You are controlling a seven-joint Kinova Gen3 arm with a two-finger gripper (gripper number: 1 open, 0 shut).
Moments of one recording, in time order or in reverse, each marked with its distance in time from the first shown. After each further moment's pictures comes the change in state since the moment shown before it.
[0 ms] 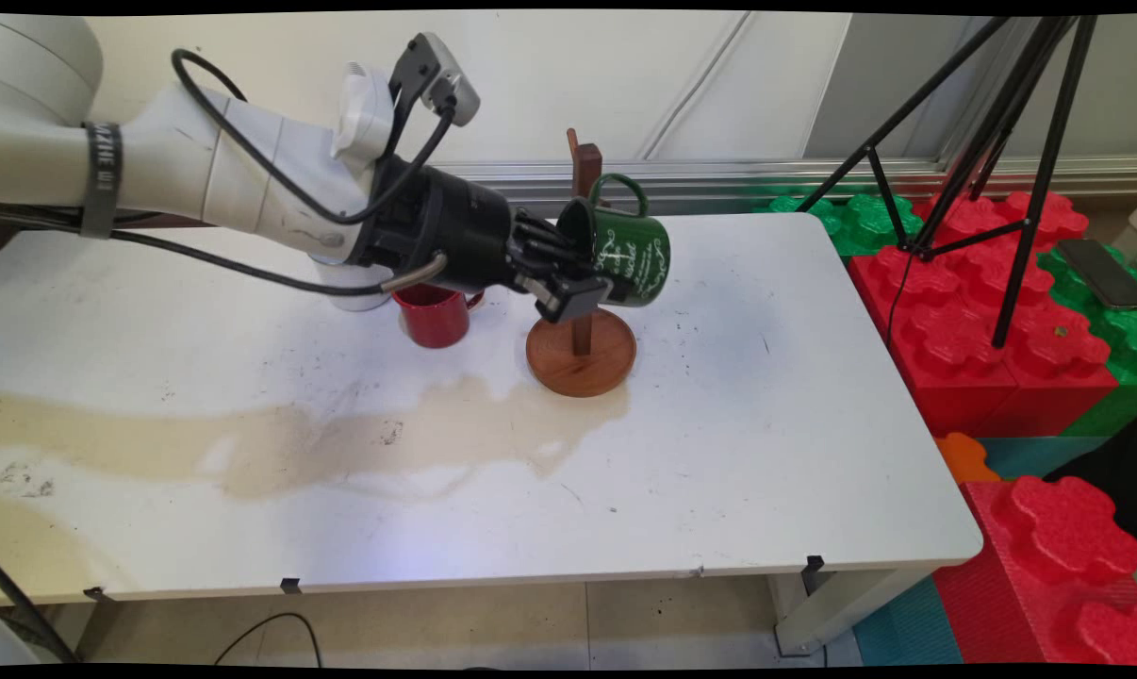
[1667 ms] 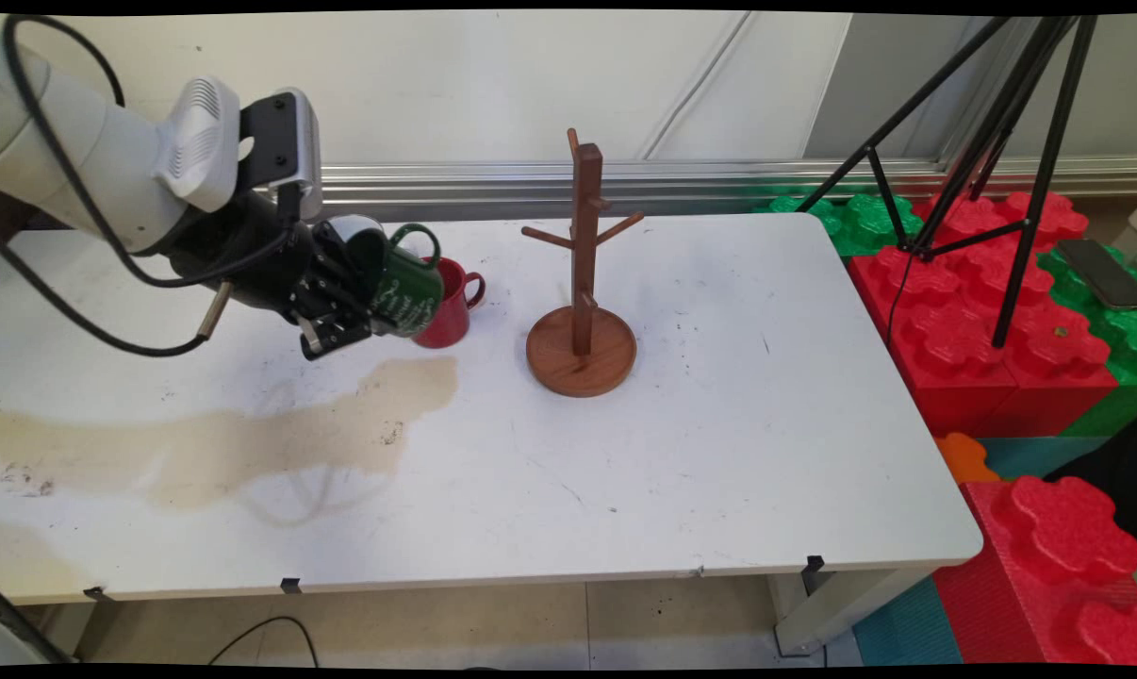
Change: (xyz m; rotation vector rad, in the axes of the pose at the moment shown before) arm -0.023 -0.017 -0.094 0.214 -0.537 0.290
